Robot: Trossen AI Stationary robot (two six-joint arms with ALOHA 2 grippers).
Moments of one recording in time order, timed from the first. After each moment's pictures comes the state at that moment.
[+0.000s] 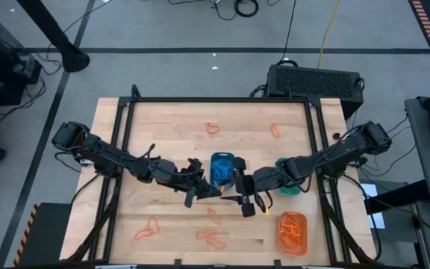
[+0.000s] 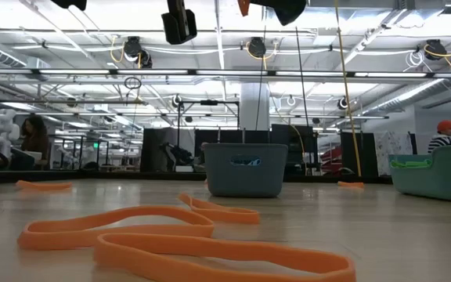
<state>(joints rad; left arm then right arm) -0.30 1.51 0.83 0.66 0.00 -0.89 0.35 1.49 1.04 0.06 0.18 0.01</state>
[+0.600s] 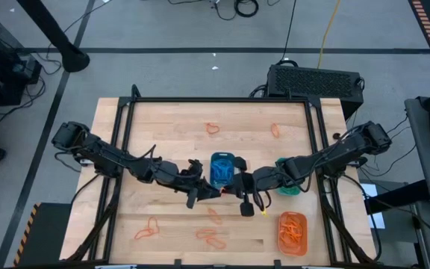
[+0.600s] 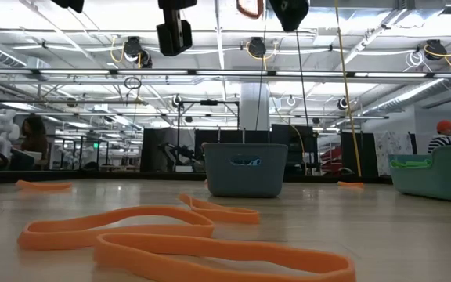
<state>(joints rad) -0.30 1.51 0.83 0.57 -0.02 -0.88 0.34 1.49 1.04 0.07 0.18 0.14</state>
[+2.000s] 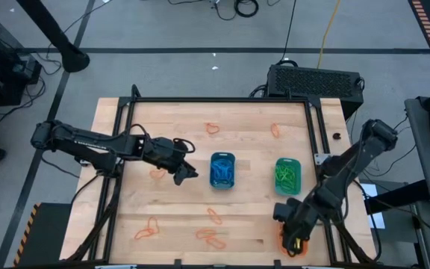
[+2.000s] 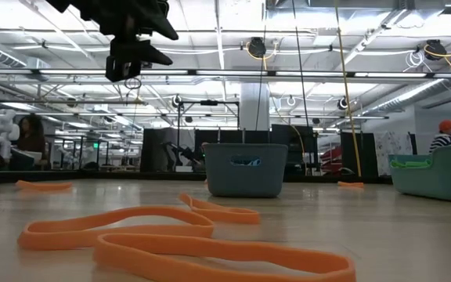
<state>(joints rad) -0.08 1.20 0.83 -0.22 0.12 -0.82 0.78 1.38 1.04 -0.62 -0.05 1.21</state>
